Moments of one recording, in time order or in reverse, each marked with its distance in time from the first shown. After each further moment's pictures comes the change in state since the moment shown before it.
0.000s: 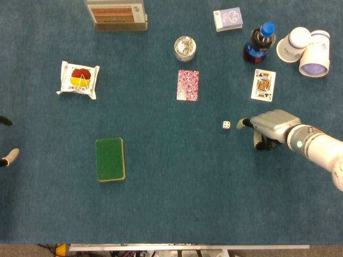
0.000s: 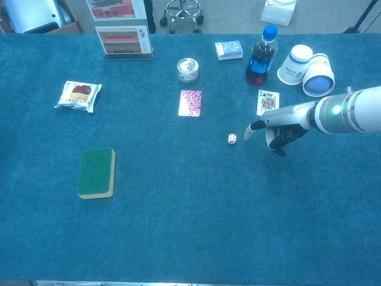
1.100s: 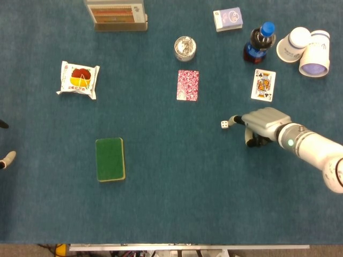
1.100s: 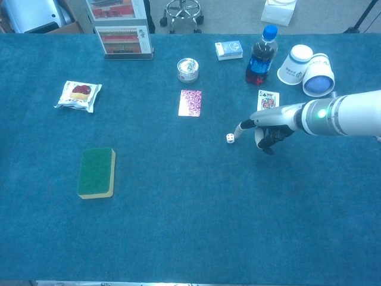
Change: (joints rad) left arm 0.014 -0.010 0.004 0.034 -0.005 -0.002 -0.036; right arm -0.019 -0.082 0.009 0.073 -0.089 0.044 0.081
